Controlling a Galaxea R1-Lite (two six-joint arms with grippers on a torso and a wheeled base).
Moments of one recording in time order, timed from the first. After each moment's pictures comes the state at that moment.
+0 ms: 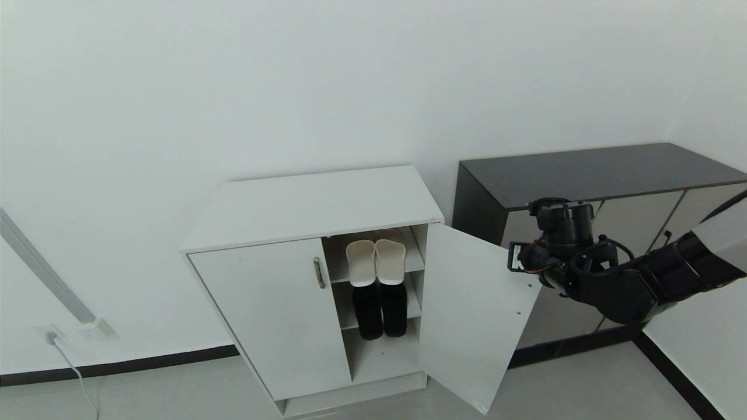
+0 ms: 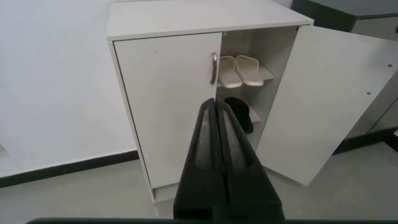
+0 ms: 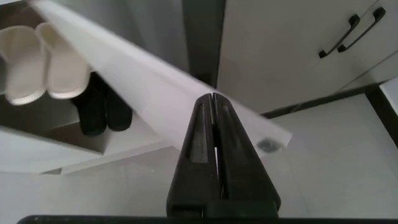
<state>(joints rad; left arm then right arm) 0.00 0.00 0.00 0.00 -0.04 -0.02 0.38 2.04 -1.04 -0.61 -0.39 0.24</state>
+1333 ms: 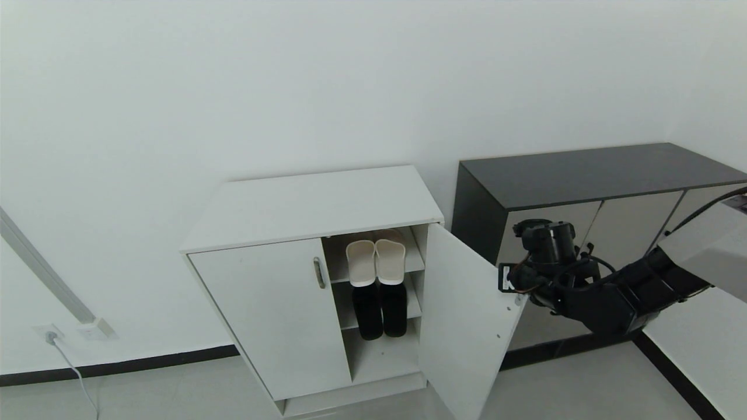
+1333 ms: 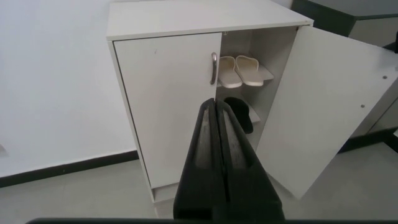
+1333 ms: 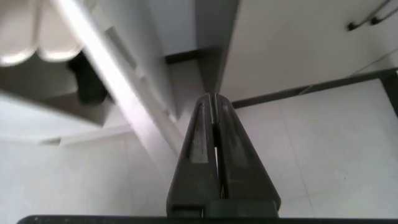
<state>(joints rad) 0.00 0.00 0.00 0.00 -0.04 -0.02 0.42 2.11 -1.00 -0.61 -0.35 0.24</state>
